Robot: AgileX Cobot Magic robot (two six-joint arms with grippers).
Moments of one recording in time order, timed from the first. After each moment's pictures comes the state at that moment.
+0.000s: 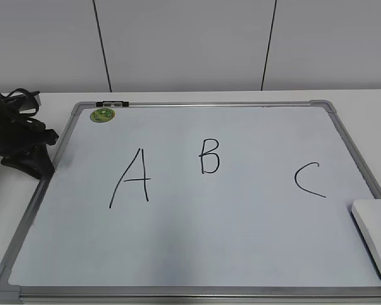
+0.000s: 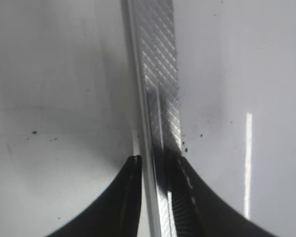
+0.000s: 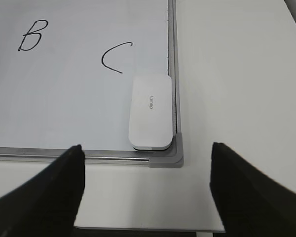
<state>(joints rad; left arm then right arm) 0.03 2.16 -1.47 -0.39 0.91 0.32 -0.03 -0.02 -0.49 0.05 1.14 -0.08</state>
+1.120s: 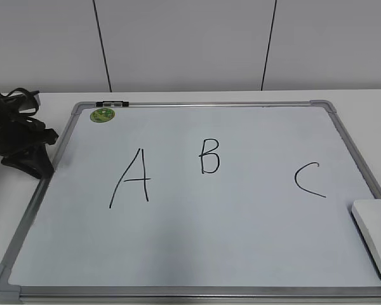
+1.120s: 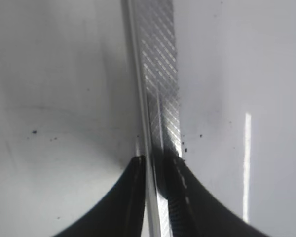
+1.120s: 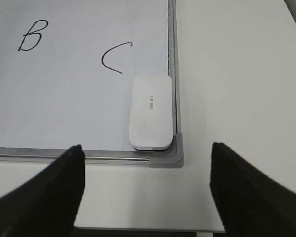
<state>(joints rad) 0.03 2.16 -1.47 -0.39 0.91 0.32 -0.03 -0.02 -0.49 0.05 1.14 -0.08</state>
